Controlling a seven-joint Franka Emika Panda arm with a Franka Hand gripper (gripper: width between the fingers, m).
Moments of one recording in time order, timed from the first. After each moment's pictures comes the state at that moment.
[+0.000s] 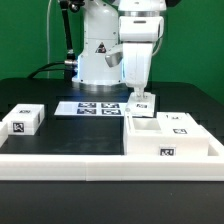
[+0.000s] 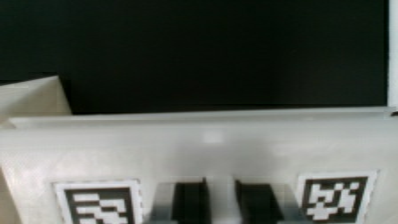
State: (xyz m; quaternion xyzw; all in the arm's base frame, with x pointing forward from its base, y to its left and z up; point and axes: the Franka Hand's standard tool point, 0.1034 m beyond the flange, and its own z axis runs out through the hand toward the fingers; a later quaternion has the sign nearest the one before) arm 0.448 0.054 0.064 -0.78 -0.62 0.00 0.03
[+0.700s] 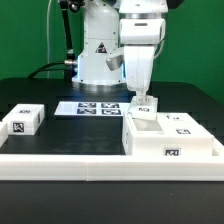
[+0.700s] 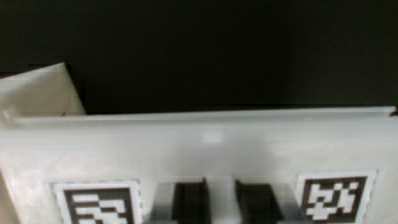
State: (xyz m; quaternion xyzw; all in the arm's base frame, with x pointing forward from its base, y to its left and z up) arm 0.458 0.056 0.061 -0.78 -0.62 0.00 0.03
